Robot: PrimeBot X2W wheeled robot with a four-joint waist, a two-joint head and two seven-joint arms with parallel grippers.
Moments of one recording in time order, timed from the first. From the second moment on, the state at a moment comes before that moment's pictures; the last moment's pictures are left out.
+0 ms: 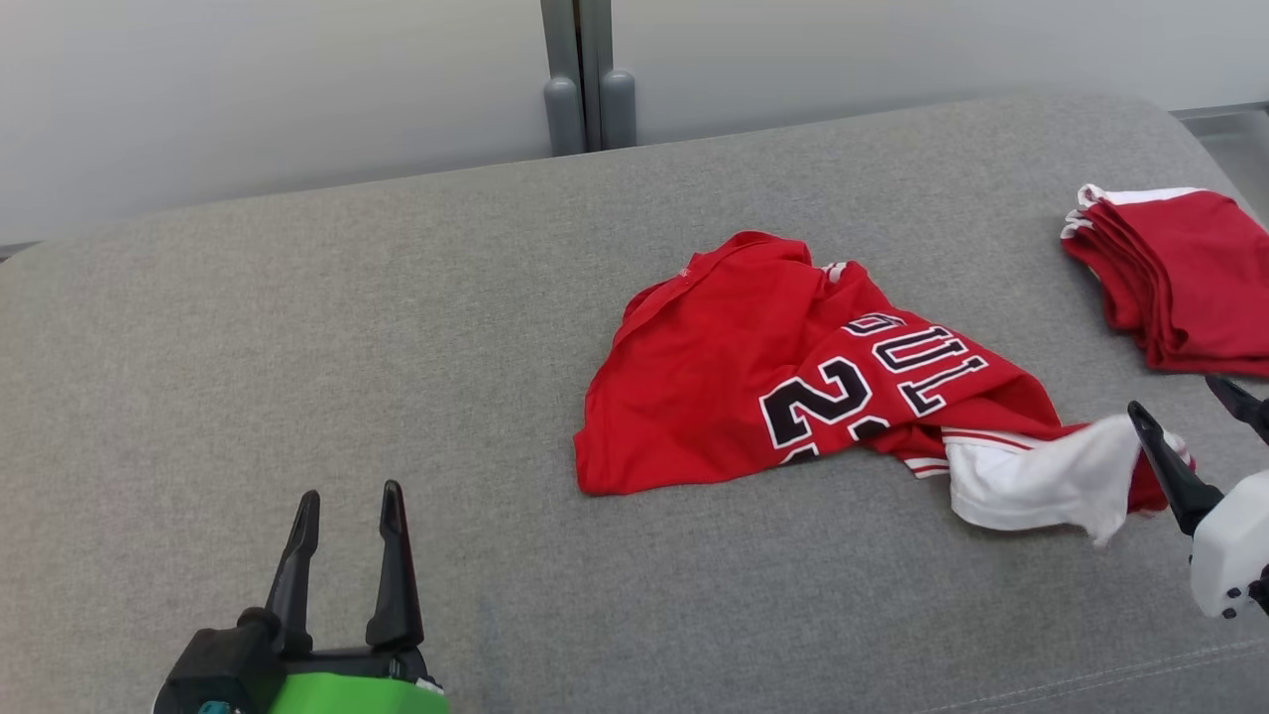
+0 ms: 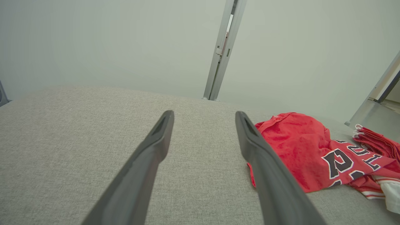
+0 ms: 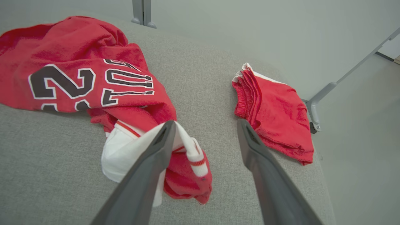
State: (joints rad) left arm 0.10 0.05 -0.13 0.00 -0.33 -0.02 -0.26; right arm -0.07 -0.64 0.10 0.09 0.37 0.13 0.16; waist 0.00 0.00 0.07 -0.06
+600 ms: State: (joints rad) left arm 0.12 0.05 -0.13 0.00 -0.32 -0.02 -0.26; right arm 0.10 -0.22 -0.12 0.08 0.10 0.13 -0.26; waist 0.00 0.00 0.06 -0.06
